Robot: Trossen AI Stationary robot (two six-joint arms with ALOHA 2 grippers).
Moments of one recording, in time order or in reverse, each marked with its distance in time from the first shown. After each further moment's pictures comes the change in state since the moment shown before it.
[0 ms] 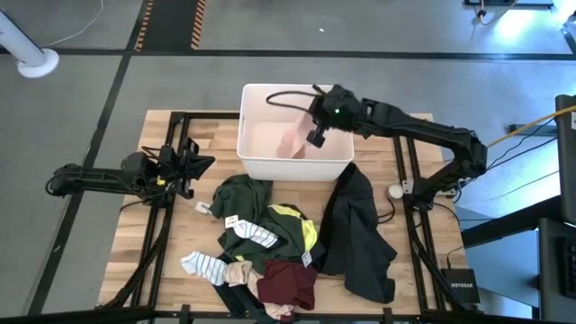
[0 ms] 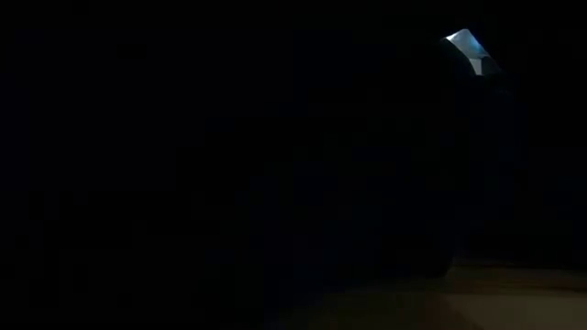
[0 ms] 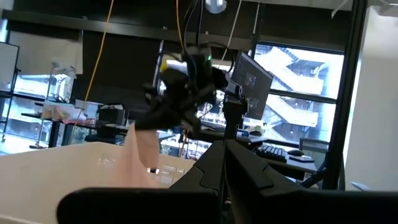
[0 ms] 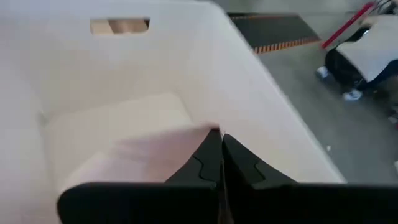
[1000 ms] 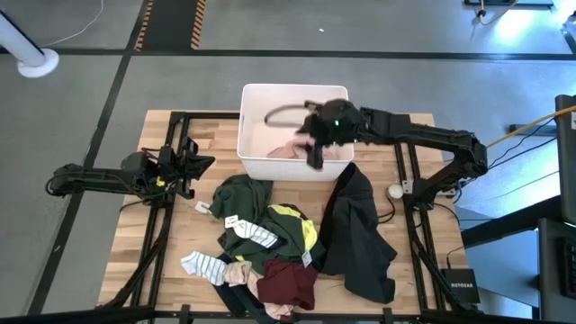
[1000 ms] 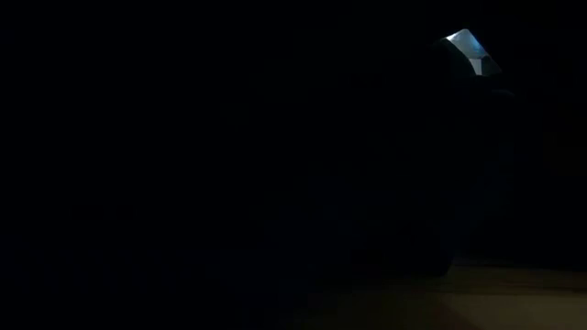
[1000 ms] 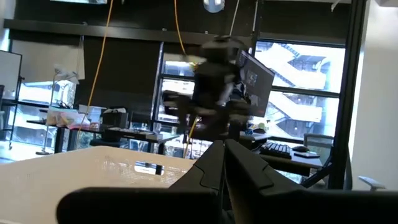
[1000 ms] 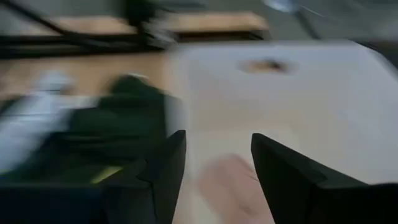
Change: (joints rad) left arm 0.000 0.000 0.000 0.001 0.000 0.043; right arm 0.157 -0.002 0.050 0.013 -0.390 0.064
